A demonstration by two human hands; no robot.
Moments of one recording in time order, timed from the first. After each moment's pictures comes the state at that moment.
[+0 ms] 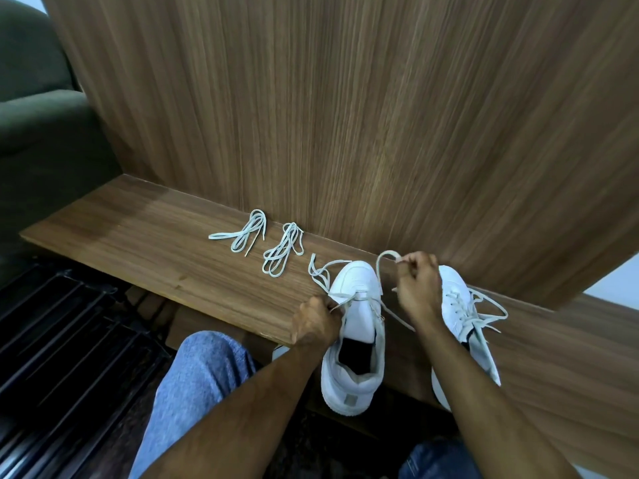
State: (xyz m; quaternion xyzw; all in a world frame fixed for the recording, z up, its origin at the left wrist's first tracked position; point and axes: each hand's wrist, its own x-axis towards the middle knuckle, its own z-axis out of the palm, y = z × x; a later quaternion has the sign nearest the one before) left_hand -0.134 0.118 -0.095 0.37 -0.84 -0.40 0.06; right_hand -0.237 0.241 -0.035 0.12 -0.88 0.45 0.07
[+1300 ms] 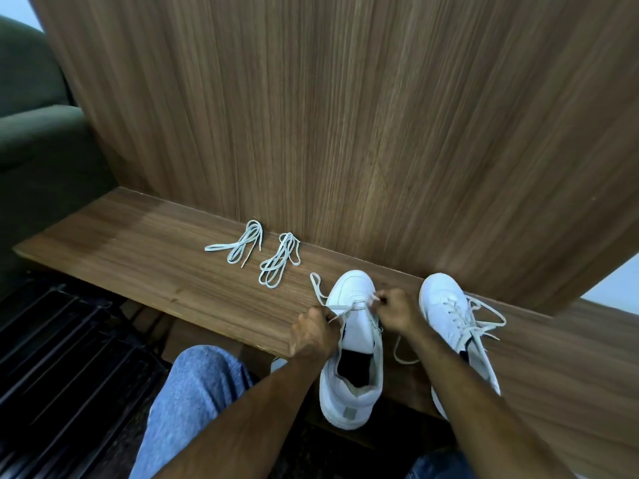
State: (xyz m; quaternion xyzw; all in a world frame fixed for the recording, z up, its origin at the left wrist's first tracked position) left_hand -0.135 0.119 -0.096 0.37 -0.84 -0.39 0.04; right_hand -0.256 0.238 -0.076 0.21 -0.91 0.31 -0.16
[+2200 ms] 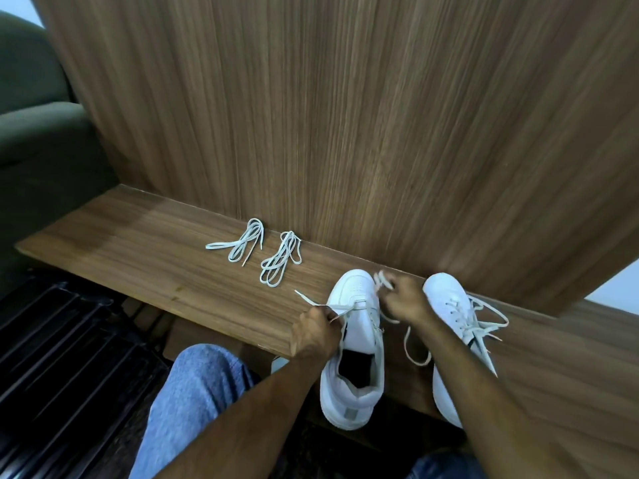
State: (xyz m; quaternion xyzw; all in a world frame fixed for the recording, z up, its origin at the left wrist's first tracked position) left_hand -0.135 0.120 -0.094 0.37 -0.85 -0.37 0.04; right_hand -0.263 0.237 -0.056 0.23 -0.89 0.38 -0.14
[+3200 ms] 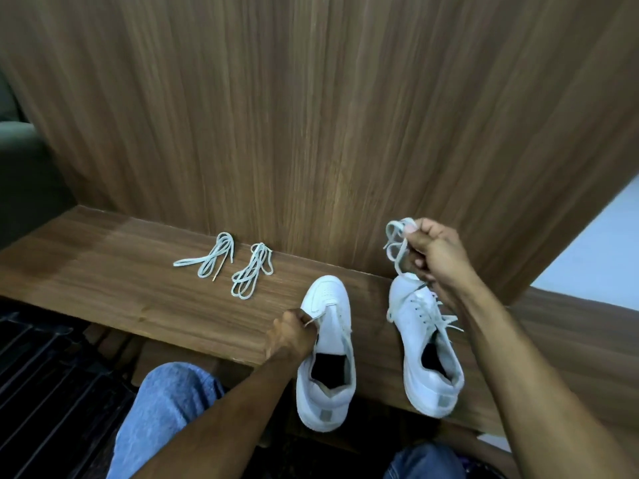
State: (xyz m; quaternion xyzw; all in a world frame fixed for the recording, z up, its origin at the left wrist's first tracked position) left_hand -0.141 0.121 -0.089 0.35 -0.84 -0.41 0.03; right_hand -0.239 0.293 0.083 0.14 -0.71 0.68 -0.12
